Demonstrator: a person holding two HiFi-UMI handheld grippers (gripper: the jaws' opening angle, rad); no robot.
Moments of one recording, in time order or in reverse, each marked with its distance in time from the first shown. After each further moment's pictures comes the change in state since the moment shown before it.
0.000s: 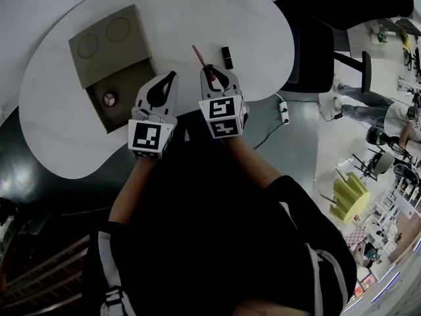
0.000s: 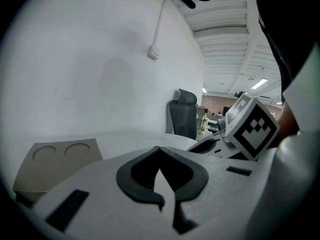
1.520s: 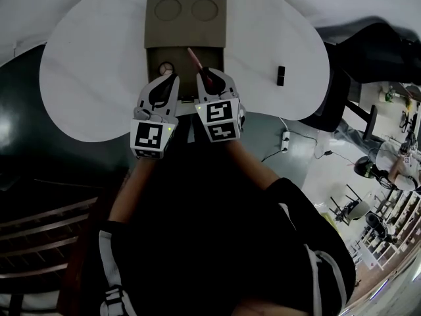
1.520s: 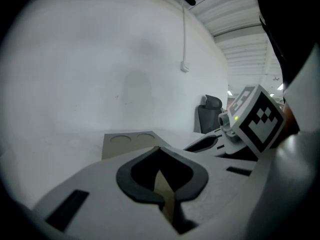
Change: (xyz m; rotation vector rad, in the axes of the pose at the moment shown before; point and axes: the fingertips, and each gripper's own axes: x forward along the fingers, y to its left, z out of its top) left arm -0.154 0.118 -0.043 -0.051 -0.062 0.270; right arm 0.032 0.208 0.046 -0.198 -0.032 0.247
